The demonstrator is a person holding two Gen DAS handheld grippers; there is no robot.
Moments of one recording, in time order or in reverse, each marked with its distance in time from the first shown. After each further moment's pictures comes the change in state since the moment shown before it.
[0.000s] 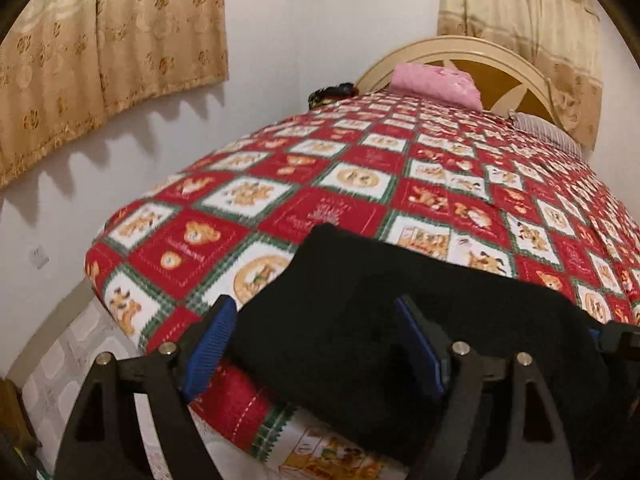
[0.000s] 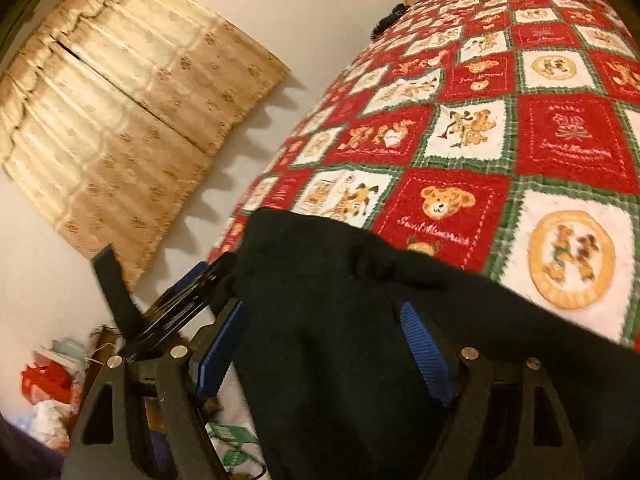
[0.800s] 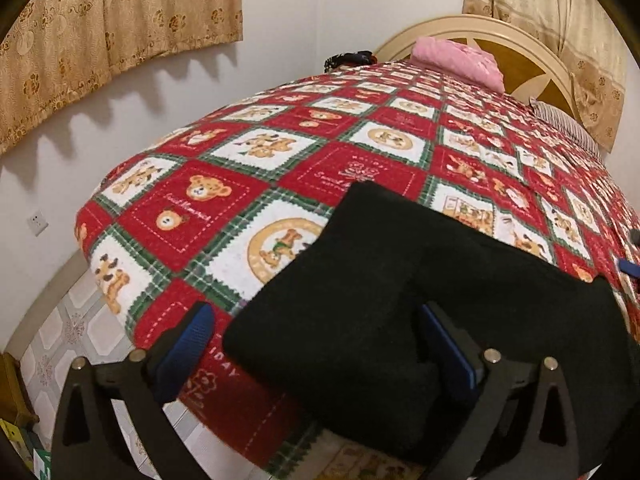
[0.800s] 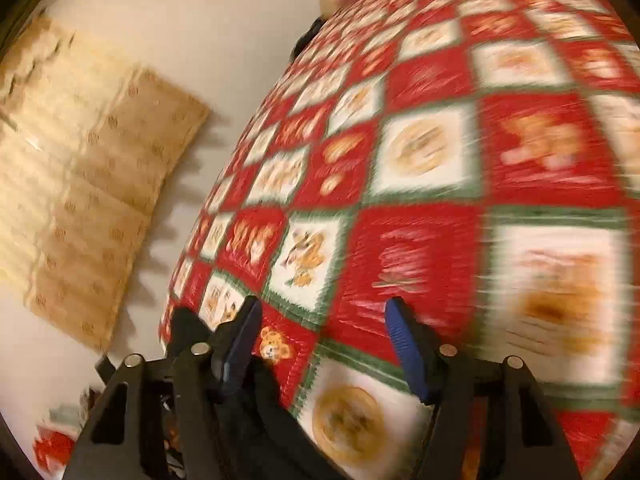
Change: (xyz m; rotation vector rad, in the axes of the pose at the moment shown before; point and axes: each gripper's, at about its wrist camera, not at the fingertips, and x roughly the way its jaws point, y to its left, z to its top) left arm 0.030 0.013 -0.007 -0.030 0.116 0.039; right arm -0.078 -0.099 0.074 0.221 -0.084 -0.104
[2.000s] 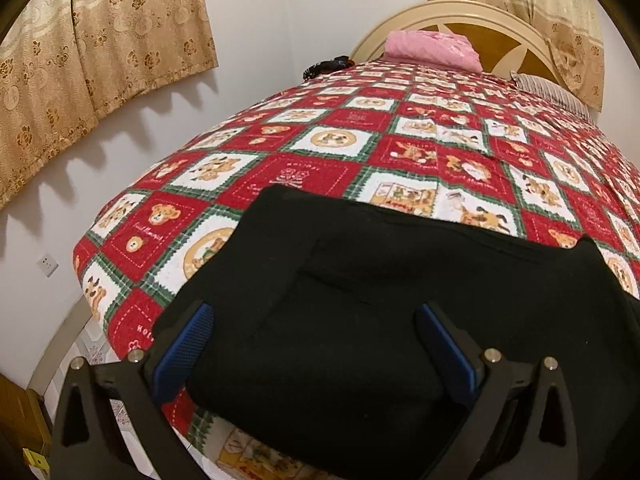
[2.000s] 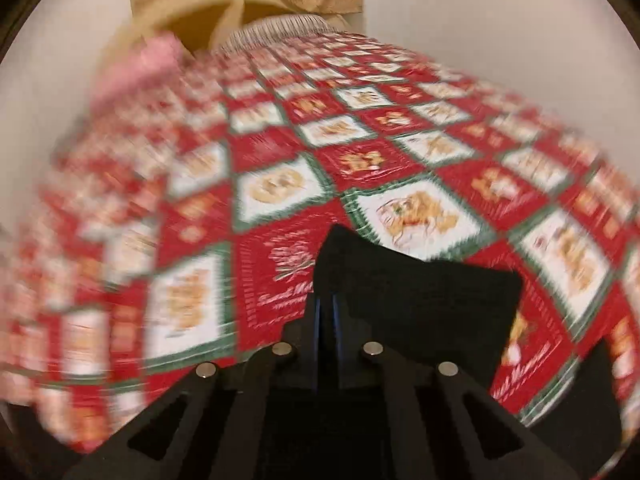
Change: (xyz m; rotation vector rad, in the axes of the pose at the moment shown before) left arm -0.006 -0.058 -0.010 0.123 -0.040 0.042; right arm -0.265 -0.122 -0.054 0.255 -0.404 -0.825
